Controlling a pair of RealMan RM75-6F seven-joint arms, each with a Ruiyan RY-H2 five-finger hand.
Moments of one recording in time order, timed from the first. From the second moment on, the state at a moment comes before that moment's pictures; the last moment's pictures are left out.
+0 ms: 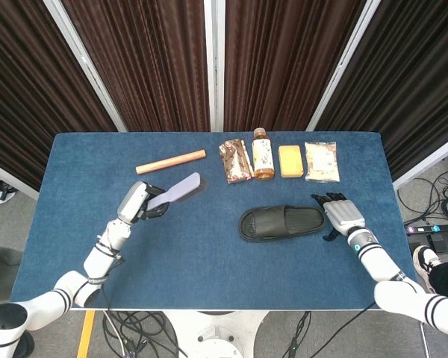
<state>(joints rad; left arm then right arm) -0.70 -1.79 -0.14 -0.86 1.57 1.32 -0.94 0.70 -1.32 0.11 -1.36 -0.93 0.60 -0.29</state>
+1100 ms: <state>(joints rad) -0.84 -1.85 -0.02 -0.62 1.69 1.22 -0.58 0.86 -1.55 0.18 -1.35 -0.88 0.67 -0.29</state>
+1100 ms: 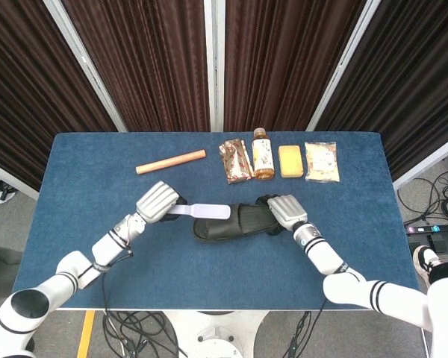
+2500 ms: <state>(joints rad) -0.84 -1.93 0.00 -0.50 1.60 1.04 -0.71 0.99 -1.62 0.15 -1.29 -0.68 0.65 -0.33</state>
